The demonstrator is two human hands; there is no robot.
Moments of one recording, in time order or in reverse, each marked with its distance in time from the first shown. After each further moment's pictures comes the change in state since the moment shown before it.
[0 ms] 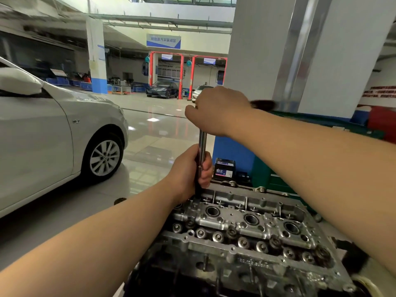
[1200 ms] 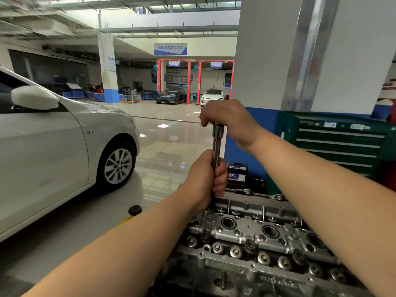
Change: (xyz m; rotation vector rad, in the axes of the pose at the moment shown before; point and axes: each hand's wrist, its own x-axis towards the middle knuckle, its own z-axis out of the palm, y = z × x) left_hand 0.001 0.006 0.013 0.036 0.062 -0.020; right_hand -0.001 0.021 0.037 1.116 0.097 -0.151
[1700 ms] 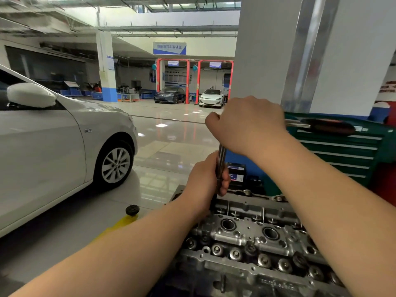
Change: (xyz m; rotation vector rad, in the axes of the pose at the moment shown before) left_hand -0.004 -0.006 0.001 0.145 0.150 0.111; right_hand -0.011 -0.023 0.006 -1.230 0.336 0.195
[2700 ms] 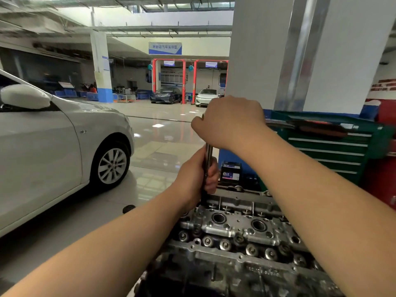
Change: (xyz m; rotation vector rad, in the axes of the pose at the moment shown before) left_hand 0.001 0.005 -0.004 -0.126 -0.164 -0.089; right_hand 0.001 -0.006 -0.012 -0.023 -0.100 -0.112
